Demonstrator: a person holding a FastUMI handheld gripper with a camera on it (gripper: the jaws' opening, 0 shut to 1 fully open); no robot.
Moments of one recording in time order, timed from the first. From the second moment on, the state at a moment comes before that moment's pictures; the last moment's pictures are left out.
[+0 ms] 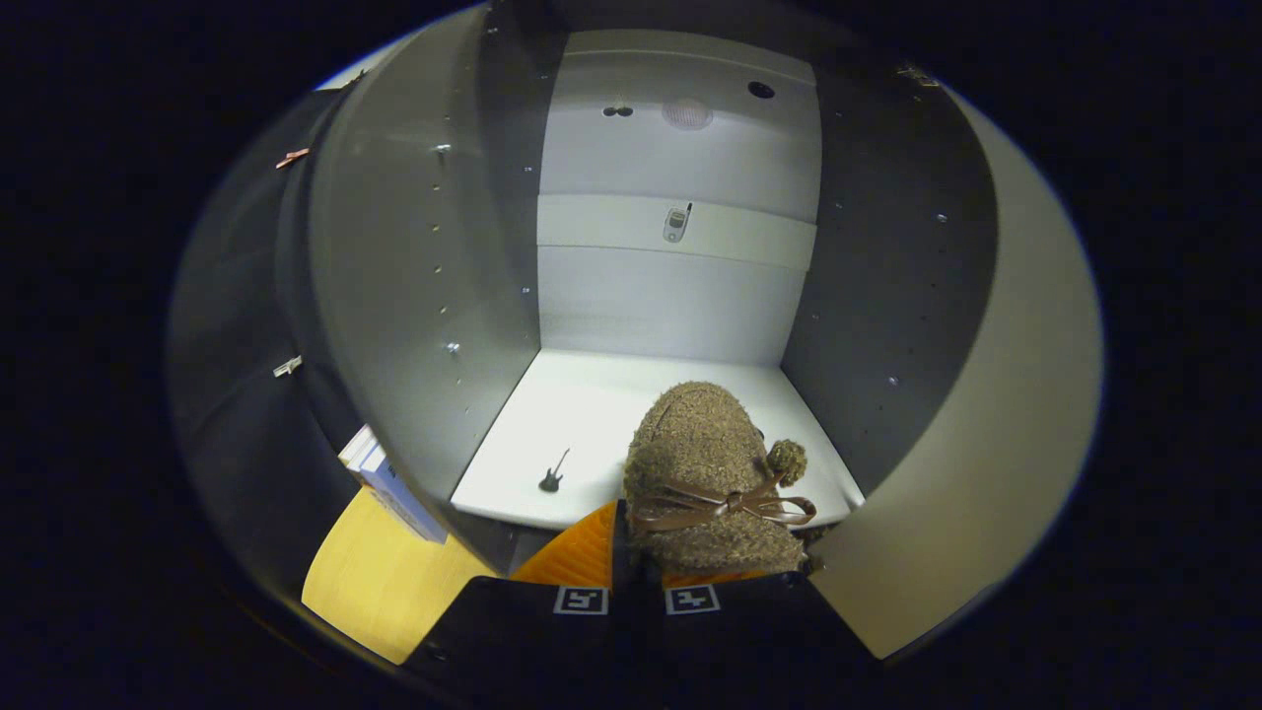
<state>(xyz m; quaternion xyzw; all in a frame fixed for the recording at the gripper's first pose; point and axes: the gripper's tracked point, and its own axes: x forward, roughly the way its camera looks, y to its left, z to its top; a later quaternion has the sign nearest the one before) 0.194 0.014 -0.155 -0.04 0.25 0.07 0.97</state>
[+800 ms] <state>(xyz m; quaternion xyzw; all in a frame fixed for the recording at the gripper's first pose) 0.355 0.020 -0.178 -0.01 0.25 0.04 0.97</state>
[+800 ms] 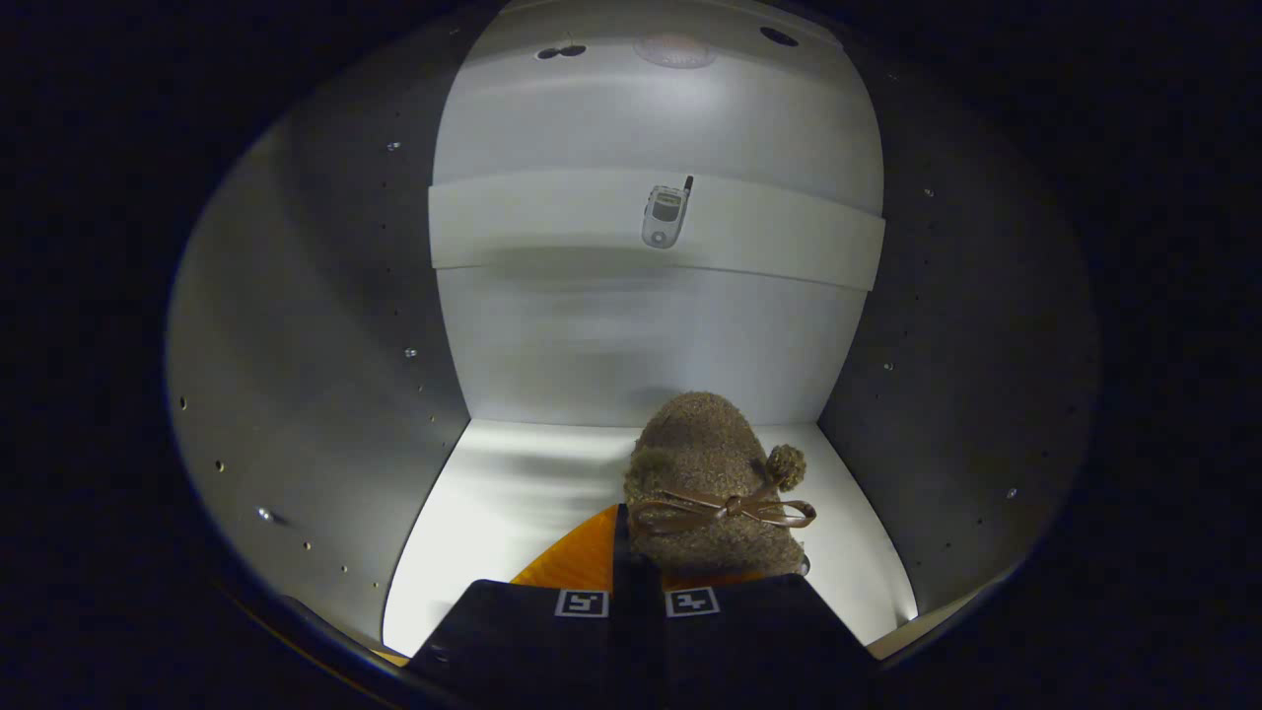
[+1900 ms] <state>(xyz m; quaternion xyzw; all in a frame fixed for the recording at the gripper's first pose) 0.328 0.022 -0.168 -0.03 0.26 0.04 0.97</state>
